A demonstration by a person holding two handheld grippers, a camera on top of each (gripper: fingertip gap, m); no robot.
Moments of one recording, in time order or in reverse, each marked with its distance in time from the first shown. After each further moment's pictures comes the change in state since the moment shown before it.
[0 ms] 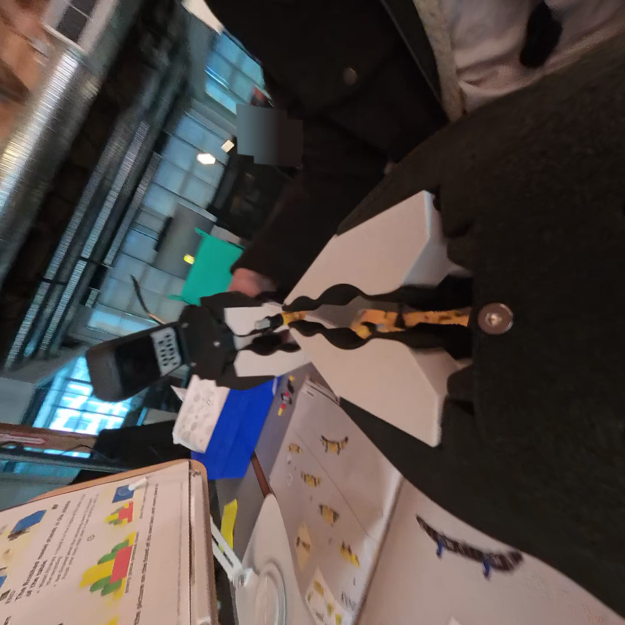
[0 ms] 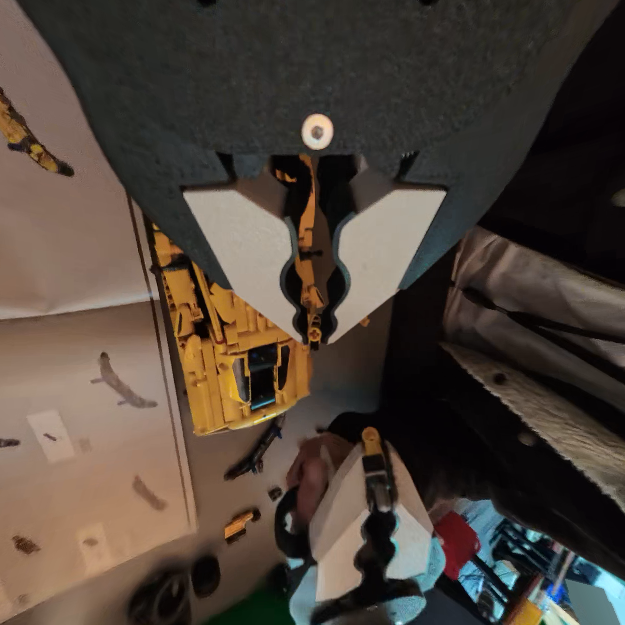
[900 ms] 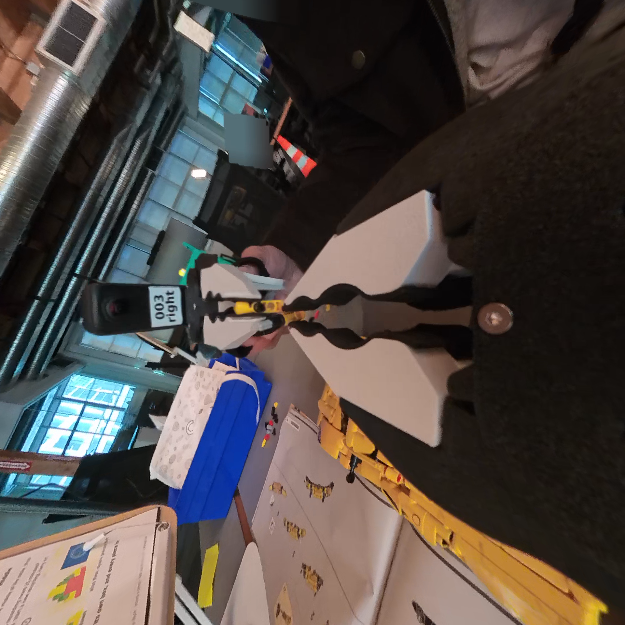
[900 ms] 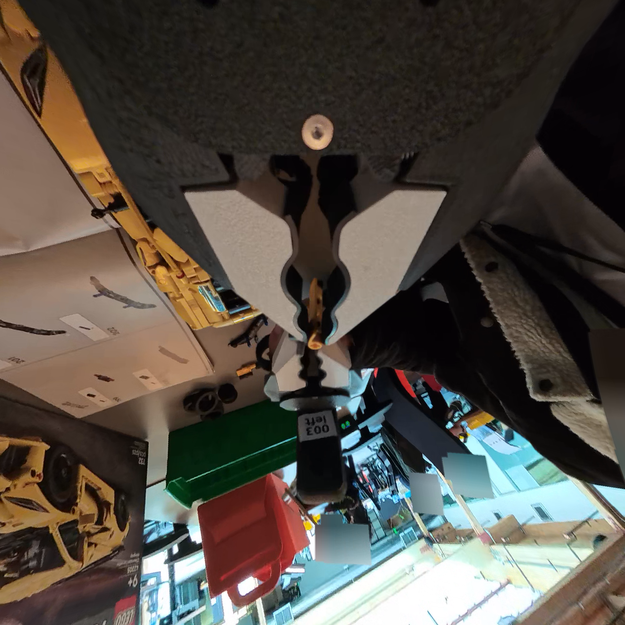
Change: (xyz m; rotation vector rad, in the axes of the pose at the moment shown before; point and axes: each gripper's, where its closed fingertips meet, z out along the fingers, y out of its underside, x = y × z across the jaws) left arm 0.025 0.043 0.018 -0.042 0.031 0.030; right arm -0.050 -0.024 -0.016 0.559 0.077 -0.113
